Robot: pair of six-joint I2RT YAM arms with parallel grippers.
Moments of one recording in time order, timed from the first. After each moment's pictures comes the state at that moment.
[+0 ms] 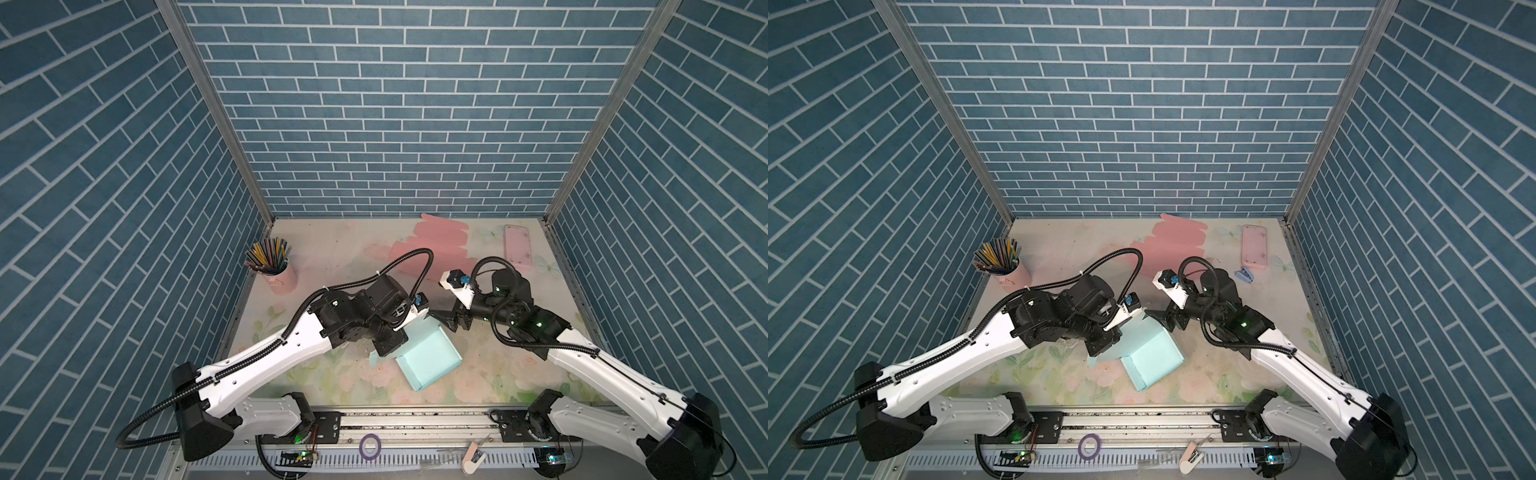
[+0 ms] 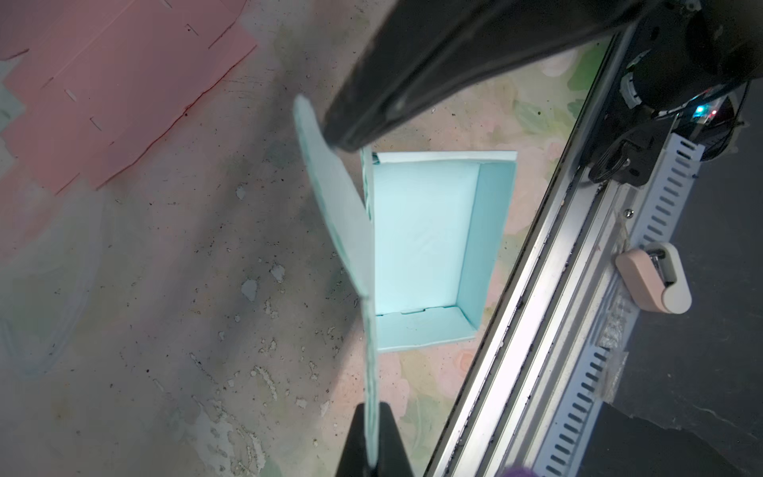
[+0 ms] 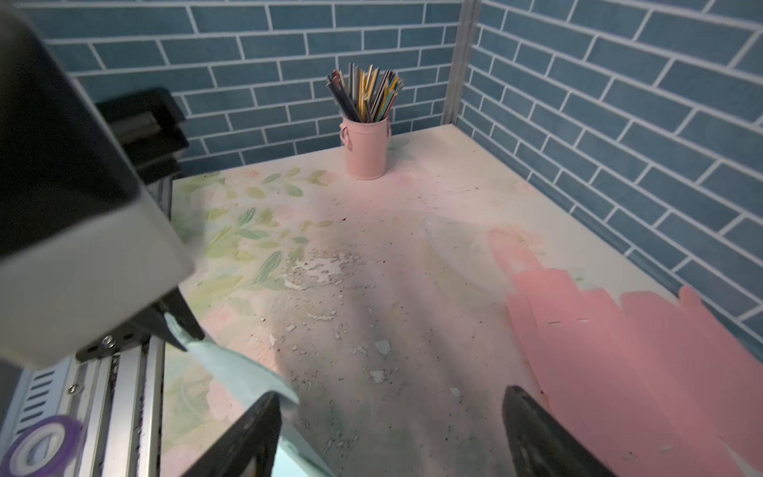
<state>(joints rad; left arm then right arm) -0.97 1.24 1.24 -1.04 0.09 0.14 0.72 1.05 0.79 -0.17 -0.47 -0.26</state>
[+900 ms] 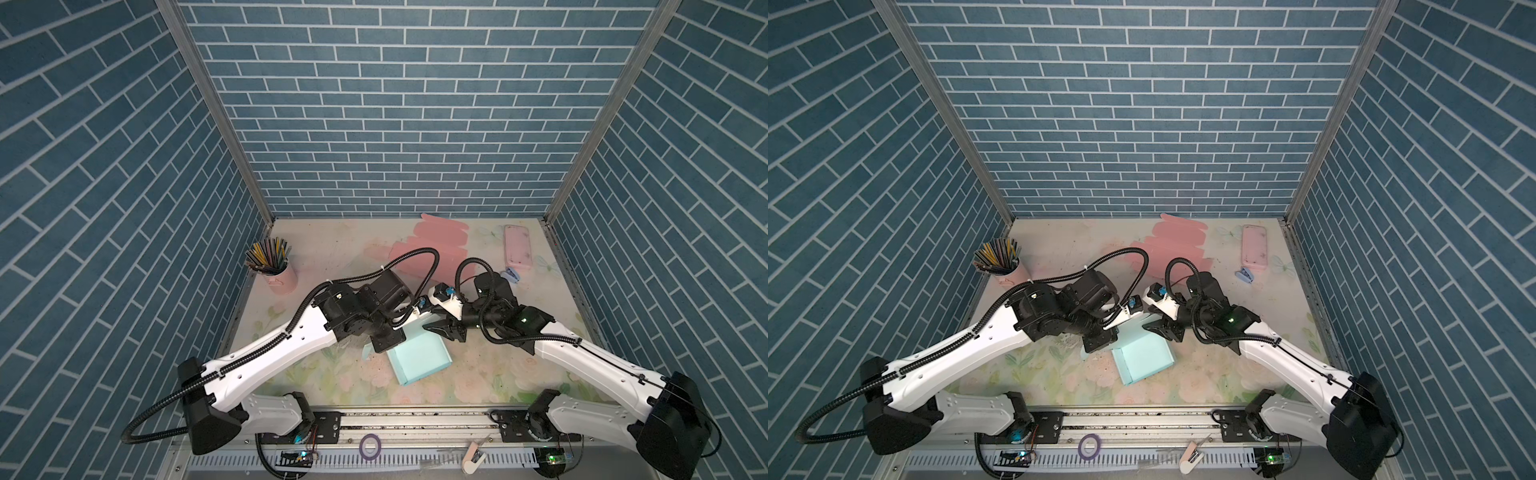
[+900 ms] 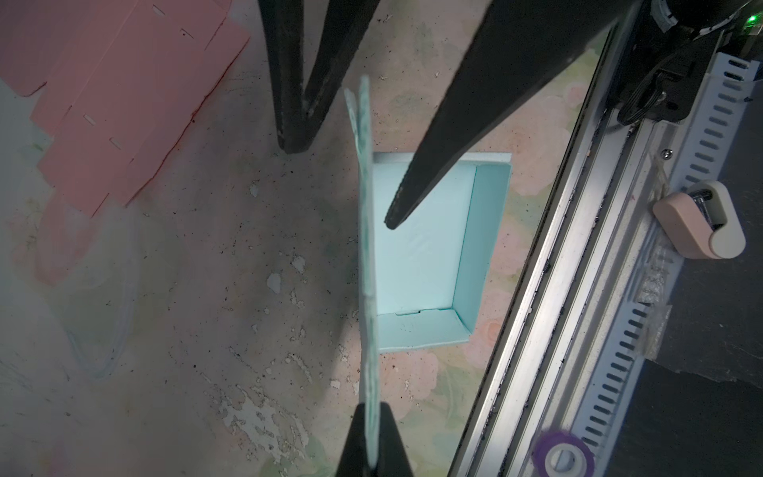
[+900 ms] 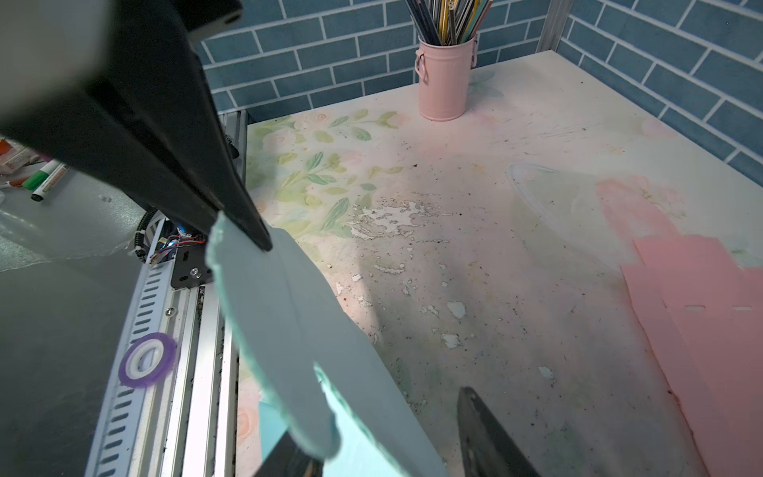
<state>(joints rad) -0.97 1.30 1.31 -1.12 0.05 0.26 0.76 1.14 0.79 -0.24 -0.59 -0.29</state>
